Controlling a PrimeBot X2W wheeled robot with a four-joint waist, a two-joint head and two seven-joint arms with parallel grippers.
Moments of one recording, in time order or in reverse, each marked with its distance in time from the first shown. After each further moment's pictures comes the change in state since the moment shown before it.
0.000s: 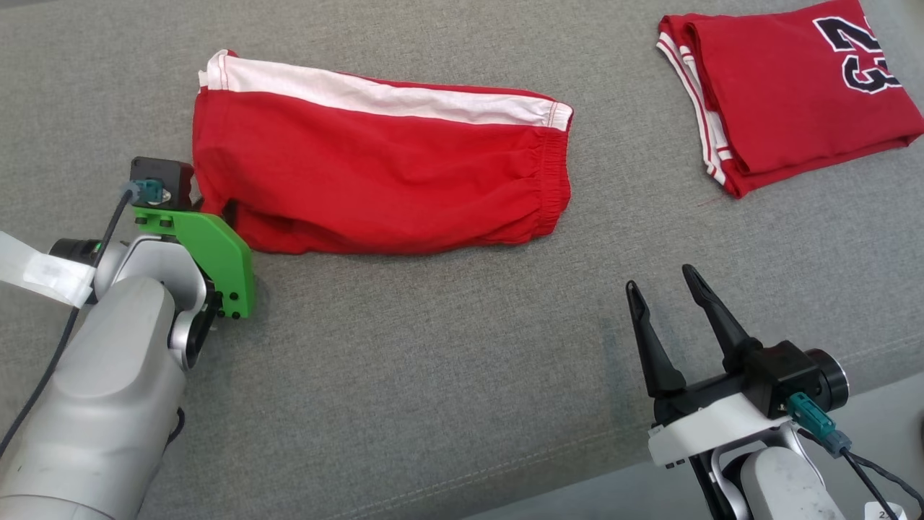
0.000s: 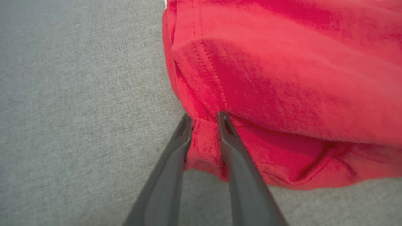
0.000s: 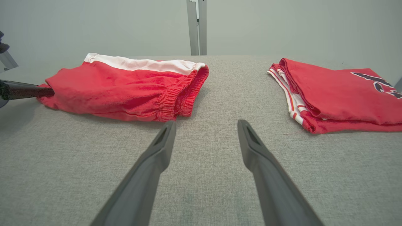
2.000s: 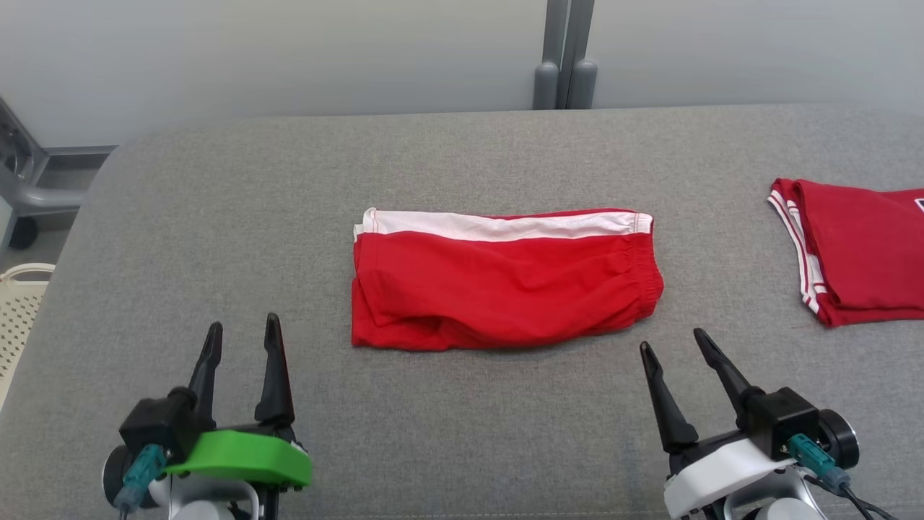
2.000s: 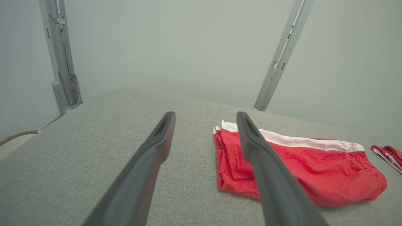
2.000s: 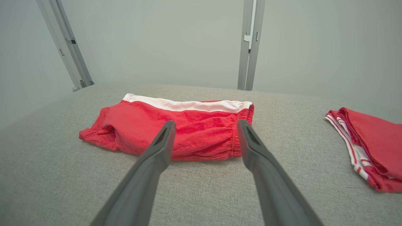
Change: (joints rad) left arm 0.691 -0.182 0.352 -0.639 0.082 0.061 -0.420; right arm 0.111 0.001 -0.020 0.030 -0.021 0.000 0.046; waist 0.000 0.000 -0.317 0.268
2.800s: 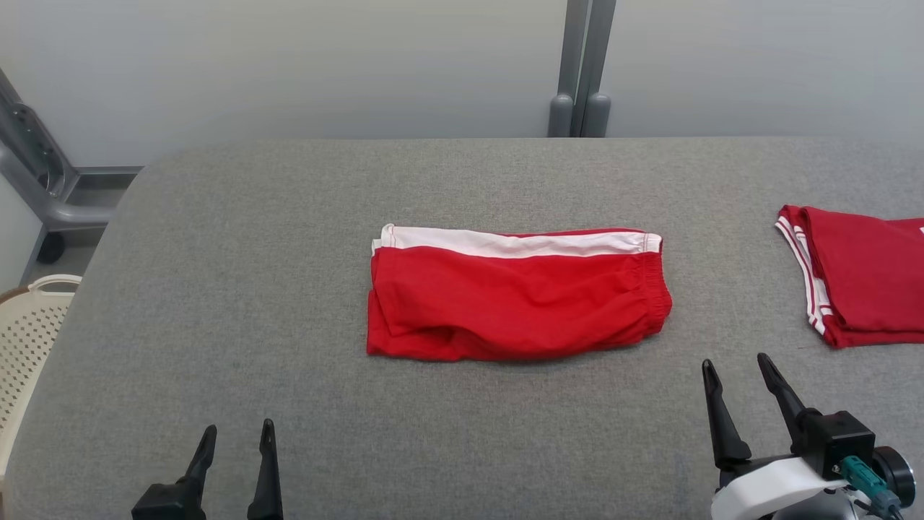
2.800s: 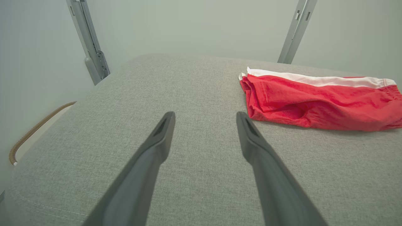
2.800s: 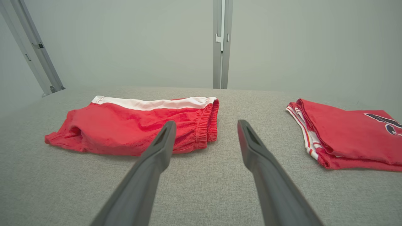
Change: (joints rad) left arm 0.231 0.051 0.007 -0.041 0.111 0.014 0.056; right arm 0.049 0.000 -0.143 0.038 0.007 0.000 -0.035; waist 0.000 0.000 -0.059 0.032
